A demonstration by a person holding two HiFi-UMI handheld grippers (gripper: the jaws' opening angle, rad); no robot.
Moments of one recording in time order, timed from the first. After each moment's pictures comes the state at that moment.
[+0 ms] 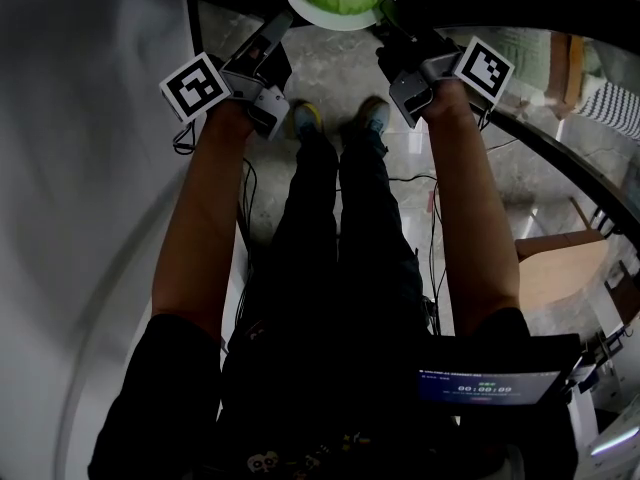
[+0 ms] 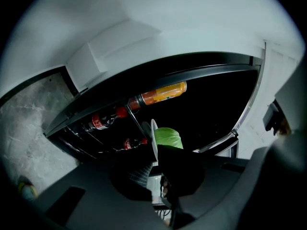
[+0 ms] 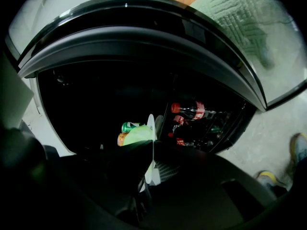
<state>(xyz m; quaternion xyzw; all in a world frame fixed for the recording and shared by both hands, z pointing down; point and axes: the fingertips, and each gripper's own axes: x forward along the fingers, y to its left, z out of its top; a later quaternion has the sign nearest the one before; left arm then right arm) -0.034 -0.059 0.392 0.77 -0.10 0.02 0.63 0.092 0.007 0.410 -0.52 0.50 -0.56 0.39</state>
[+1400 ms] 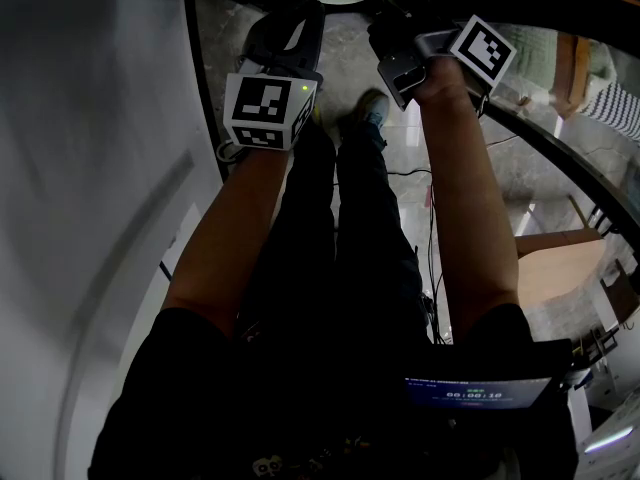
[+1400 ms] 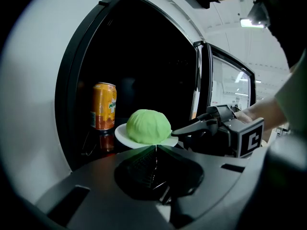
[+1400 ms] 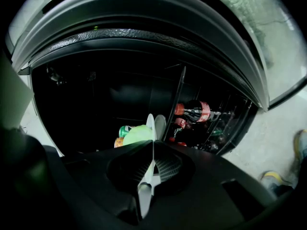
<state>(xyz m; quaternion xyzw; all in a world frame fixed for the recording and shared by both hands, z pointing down) -0.005 -0.004 0.392 0.96 -0.19 0.18 0.10 0.097 0.009 0.411 -0.53 0.49 -0.56 0.41</state>
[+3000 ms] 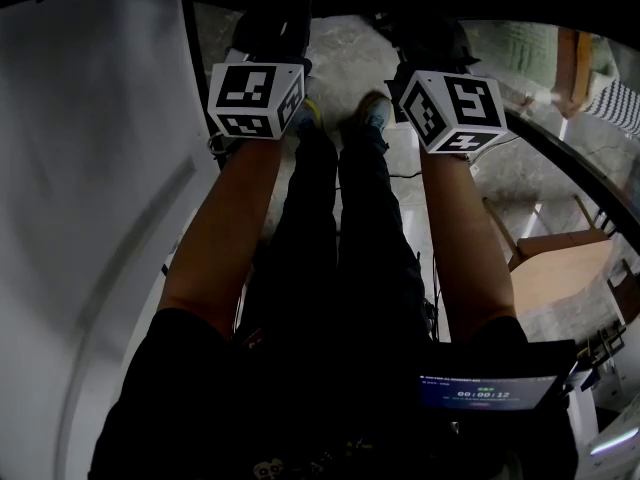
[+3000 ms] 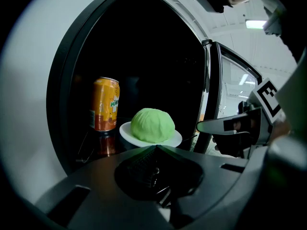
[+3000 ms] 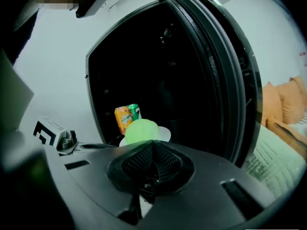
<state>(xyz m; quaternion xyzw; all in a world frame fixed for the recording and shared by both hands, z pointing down) -0.009 -0.038 0.383 0.96 -0.20 0.18 0.12 0.083 0.027 0.353 -0.74 0.64 -0.20 -0.01</state>
